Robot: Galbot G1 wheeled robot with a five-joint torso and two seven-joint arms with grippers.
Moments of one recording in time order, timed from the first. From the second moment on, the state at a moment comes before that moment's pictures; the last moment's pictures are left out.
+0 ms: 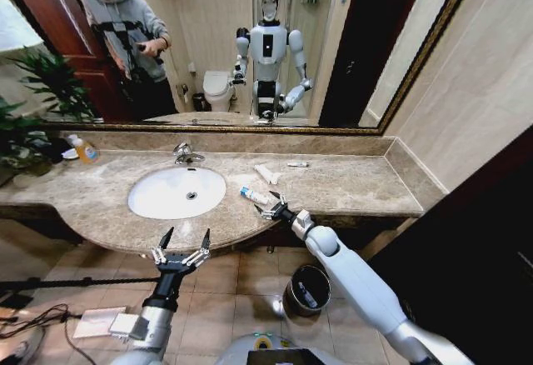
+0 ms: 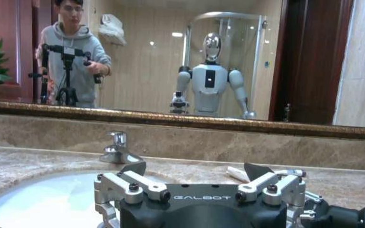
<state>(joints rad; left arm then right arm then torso) 1.93 -1.44 -0.60 -2.42 -0.21 -0.08 0.08 -0.82 1.17 0.01 1.51 0.24 -0.01 -0.26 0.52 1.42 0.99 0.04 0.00</state>
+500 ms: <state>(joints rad) 1.93 -1.44 -0.60 -2.42 -0.21 -0.08 0.08 -0.84 1.16 0.04 1.50 0.25 -0.01 -0.28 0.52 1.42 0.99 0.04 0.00</state>
